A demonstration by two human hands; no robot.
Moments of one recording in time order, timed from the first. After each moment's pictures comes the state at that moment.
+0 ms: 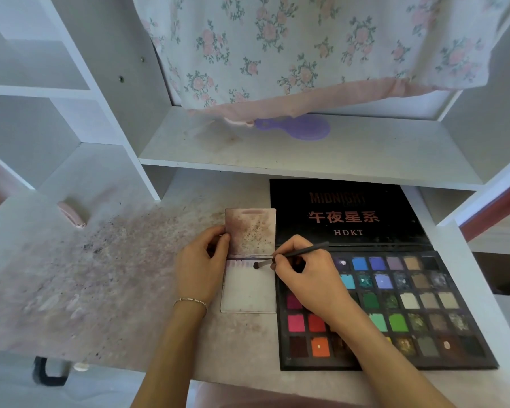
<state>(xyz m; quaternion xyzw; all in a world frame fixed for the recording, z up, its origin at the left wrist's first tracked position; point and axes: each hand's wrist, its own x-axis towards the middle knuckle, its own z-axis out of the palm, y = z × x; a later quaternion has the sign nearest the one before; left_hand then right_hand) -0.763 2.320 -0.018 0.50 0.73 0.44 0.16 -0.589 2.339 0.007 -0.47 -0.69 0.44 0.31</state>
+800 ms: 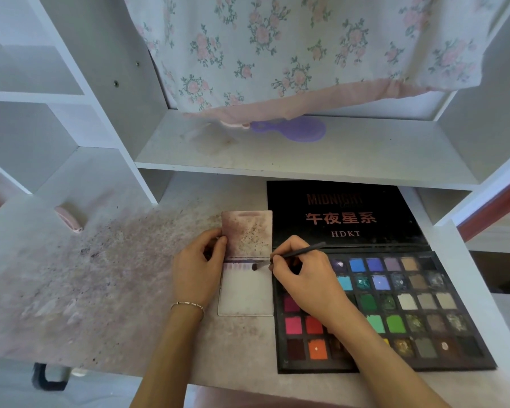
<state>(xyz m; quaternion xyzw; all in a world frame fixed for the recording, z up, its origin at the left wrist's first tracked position) -0.762 2.319 -0.017 0.50 0.74 0.43 0.16 -0.589 2.341 0.006 -0.47 -0.71 0.42 0.32</state>
